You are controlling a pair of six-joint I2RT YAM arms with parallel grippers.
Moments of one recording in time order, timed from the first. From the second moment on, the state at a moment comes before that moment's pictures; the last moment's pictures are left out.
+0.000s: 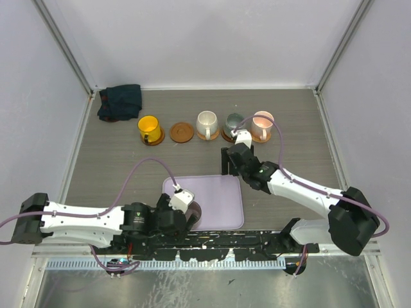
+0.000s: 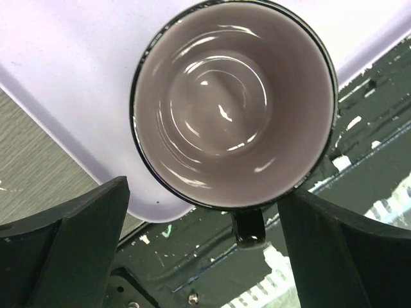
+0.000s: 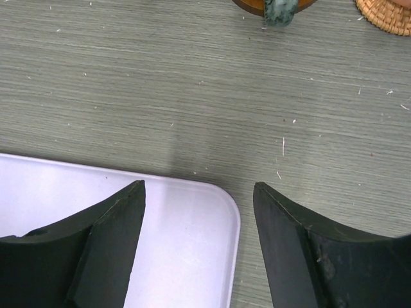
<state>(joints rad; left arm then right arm) -1.50 1.00 0.61 -0.65 -0.43 -0.75 0.76 1.27 0.76 -0.22 0.40 0.47</state>
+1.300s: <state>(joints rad) -1.50 1.08 0.54 -0.53 -0.45 -0.78 0.76 1.26 0.72 -0.21 0.33 0.53</state>
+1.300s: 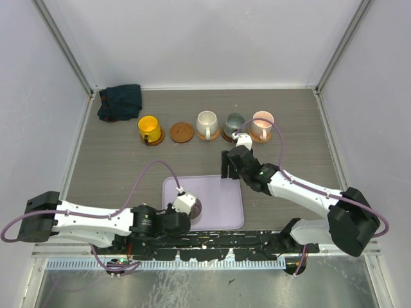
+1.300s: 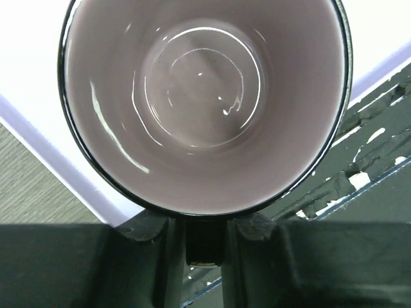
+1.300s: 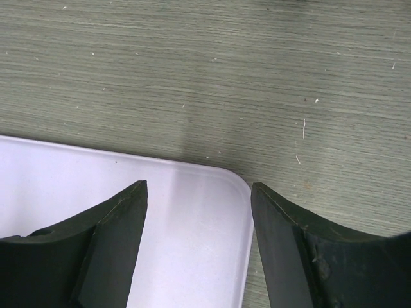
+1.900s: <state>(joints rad) -1.49 1.04 0.57 -0.55 -0.60 -0.65 0.77 1.27 0.70 -0.17 0.33 0.51</state>
